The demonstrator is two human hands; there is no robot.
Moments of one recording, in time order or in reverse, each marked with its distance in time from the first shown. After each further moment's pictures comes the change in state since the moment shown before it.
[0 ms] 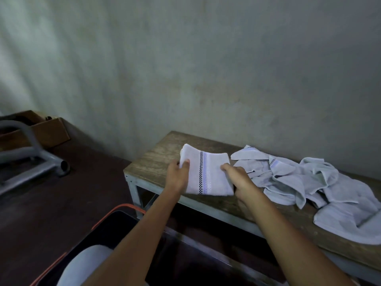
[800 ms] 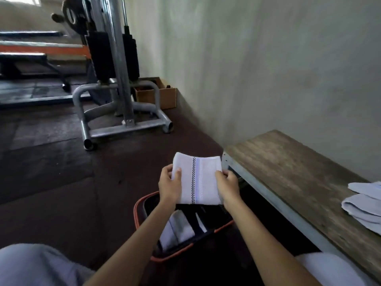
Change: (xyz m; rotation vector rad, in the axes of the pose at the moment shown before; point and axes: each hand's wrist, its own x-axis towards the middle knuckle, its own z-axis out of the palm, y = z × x) left_hand -0.092 -0.112 -0.258 -0.192 0.690 -0.115; right_hand -0.118 0.066 0.268 -0.175 -0.365 -0.230
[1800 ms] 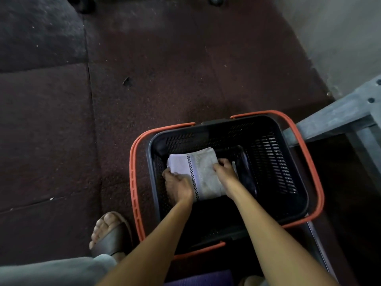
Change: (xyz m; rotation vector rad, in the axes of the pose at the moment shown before) left_hand 0.103 -0.325 0.021 0.333 0.480 -0.743; right_hand 0.160 0.305 0.169 -0.428 -0.449 0.542
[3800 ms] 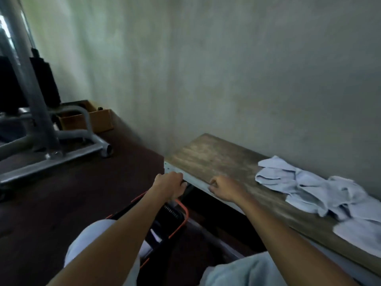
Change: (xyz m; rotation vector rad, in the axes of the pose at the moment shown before) left_hand -0.365 0.166 -0.148 1.160 -0.434 1.782; right_hand -0.417 0.006 -0.282 -0.675 0.645 -0.459
